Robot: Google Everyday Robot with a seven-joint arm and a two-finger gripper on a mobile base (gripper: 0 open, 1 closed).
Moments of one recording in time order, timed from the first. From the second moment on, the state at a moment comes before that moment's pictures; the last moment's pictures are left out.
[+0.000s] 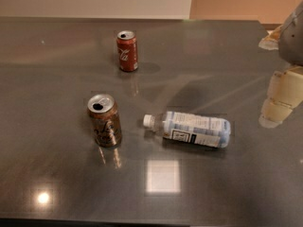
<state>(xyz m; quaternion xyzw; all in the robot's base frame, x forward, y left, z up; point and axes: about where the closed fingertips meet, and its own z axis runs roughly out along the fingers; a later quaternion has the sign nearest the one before) 0.438 -0.217 0.976 -0.60 0.78 -0.03 0.16</state>
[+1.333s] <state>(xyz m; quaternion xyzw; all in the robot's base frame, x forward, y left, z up) 0.459 -0.171 0.937 -0.63 0.76 0.01 0.13</state>
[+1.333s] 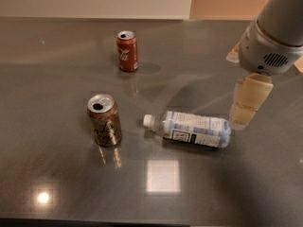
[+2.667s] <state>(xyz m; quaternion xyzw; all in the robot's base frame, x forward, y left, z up) 0.427 -0.141 0.861 -0.63 0.76 0.03 0.10</state>
